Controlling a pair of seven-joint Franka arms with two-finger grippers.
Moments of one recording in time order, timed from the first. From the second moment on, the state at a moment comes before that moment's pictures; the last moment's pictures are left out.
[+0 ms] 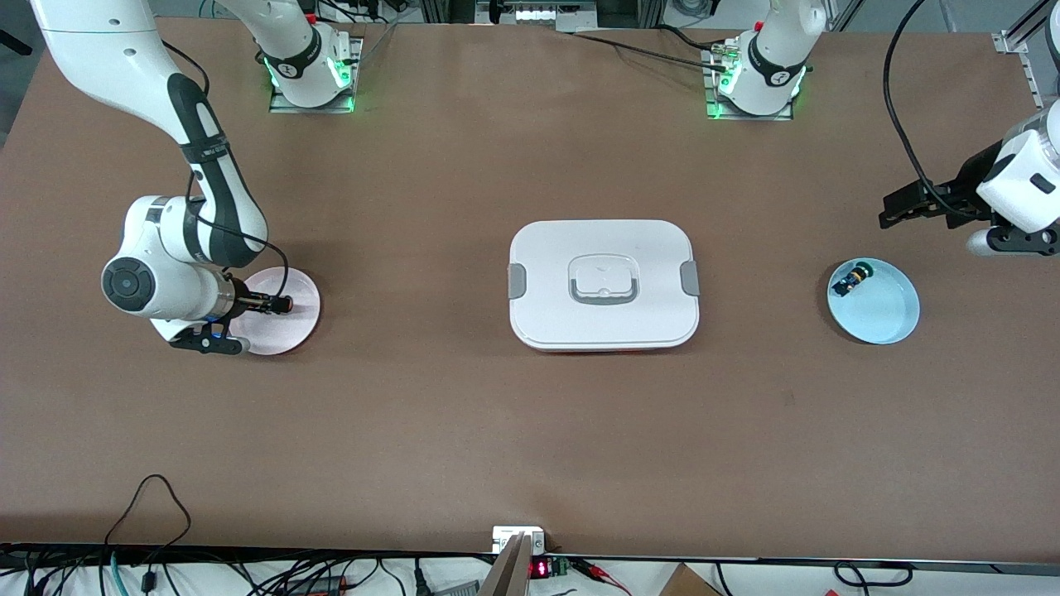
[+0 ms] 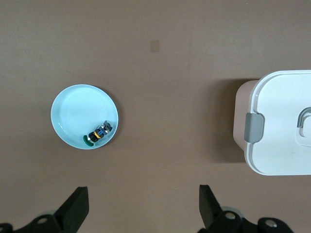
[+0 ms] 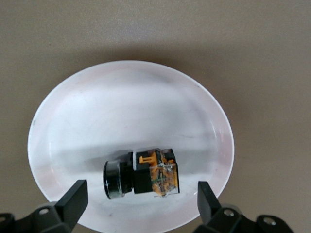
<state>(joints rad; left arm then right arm) 0.08 0.04 -0.07 -1.66 -0.04 1.59 -0.01 0.14 0.51 -0.13 -1.91 0.04 2.19 0.09</state>
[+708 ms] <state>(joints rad) 0.08 0.04 -0.07 -1.66 -0.04 1.59 -0.01 0.14 0.54 -0.13 -1.94 0.04 2.21 -0.02</state>
